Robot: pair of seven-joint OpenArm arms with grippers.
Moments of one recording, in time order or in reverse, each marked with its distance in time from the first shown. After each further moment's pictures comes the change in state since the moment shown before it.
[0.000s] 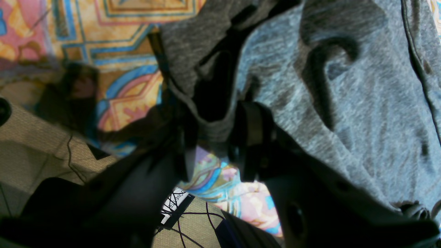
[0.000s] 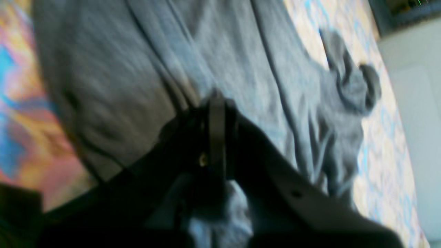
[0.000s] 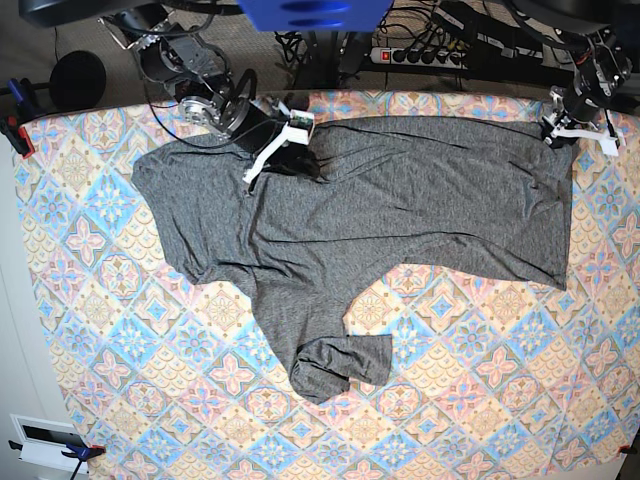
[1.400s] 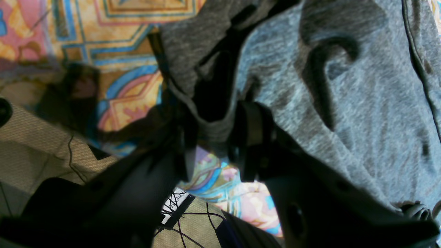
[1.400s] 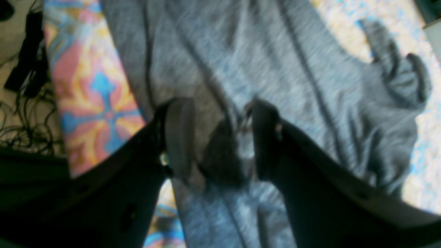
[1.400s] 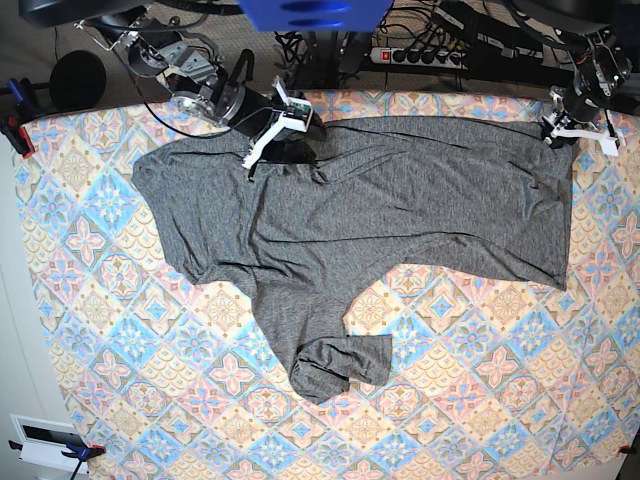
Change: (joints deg) left arm 0.0 0.2 0.0 0.0 0.0 0.0 0.0; right arm 0.3 7.9 -8.2 7.4 16.8 3.3 -9.7
